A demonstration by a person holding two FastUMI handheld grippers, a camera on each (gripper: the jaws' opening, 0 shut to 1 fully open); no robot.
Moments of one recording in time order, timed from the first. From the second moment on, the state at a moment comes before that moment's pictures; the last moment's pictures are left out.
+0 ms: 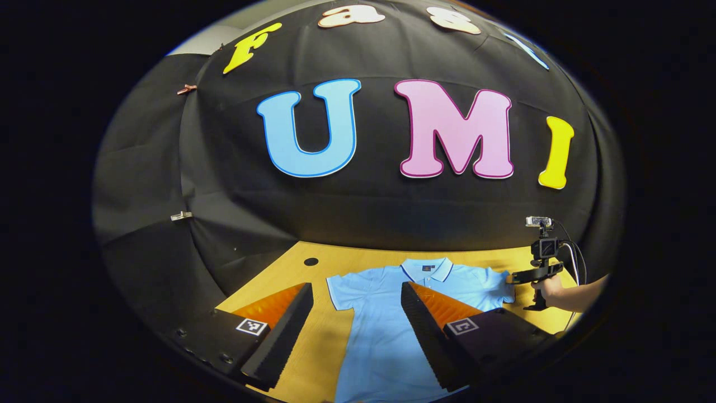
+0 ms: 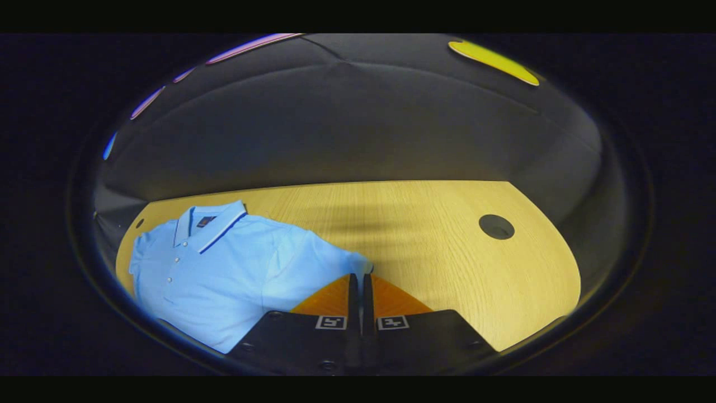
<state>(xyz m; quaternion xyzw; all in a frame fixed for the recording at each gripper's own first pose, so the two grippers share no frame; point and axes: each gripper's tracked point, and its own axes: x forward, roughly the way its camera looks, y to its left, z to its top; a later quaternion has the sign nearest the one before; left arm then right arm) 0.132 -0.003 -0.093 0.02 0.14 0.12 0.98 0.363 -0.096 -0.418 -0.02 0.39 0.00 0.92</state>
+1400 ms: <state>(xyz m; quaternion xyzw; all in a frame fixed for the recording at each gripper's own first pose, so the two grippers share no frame) 0.062 0.097 -0.140 -0.01 0.17 0.16 0.97 0.260 0.198 -0.377 -0.05 0.37 0.24 0.90</state>
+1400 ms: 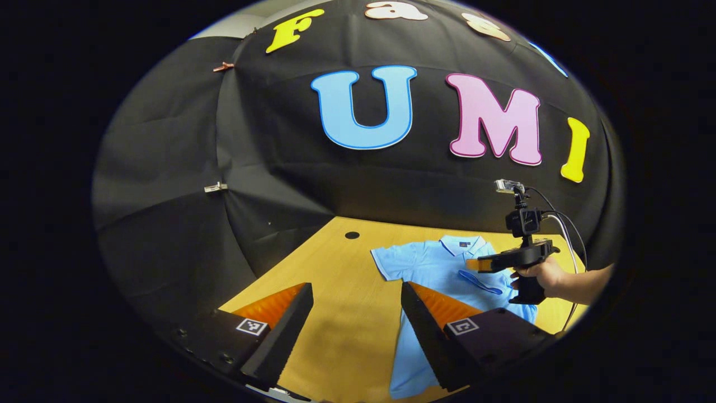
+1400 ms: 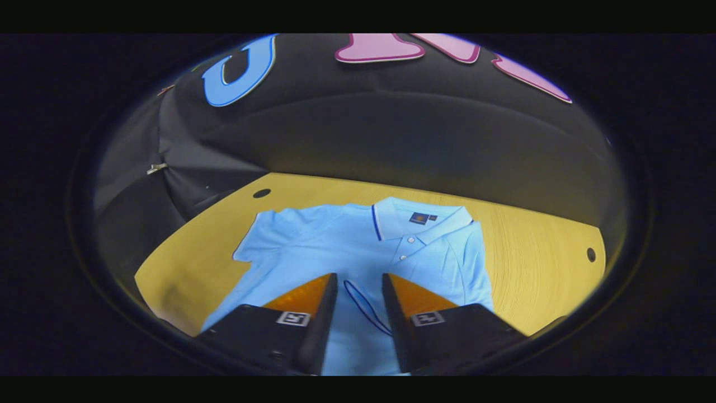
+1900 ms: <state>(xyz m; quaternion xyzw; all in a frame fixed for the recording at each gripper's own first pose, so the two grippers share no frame) 0.170 0.107 -0.176 -0.05 0.19 0.12 0.97 0.211 0.098 -0.328 -0.07 0.31 0.17 0.93</state>
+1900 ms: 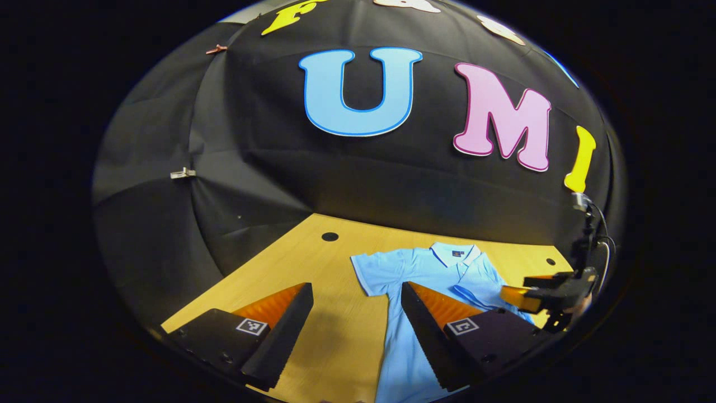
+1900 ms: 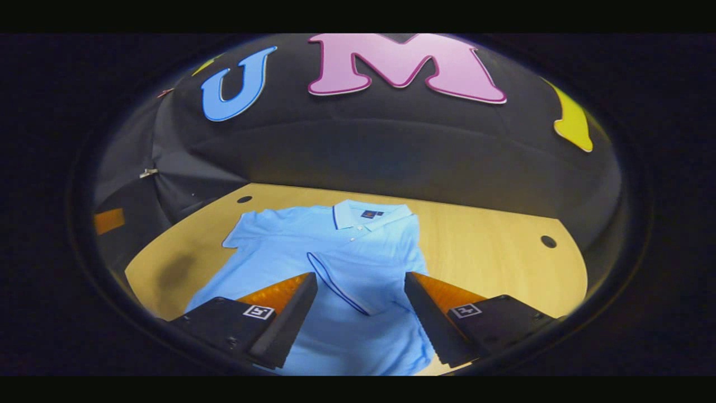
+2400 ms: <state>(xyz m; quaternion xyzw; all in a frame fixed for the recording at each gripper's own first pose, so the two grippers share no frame) 0.315 0.136 -0.269 -0.04 0.23 0.12 0.96 0.205 0.010 -0.290 -0.04 0.27 0.11 0.96</state>
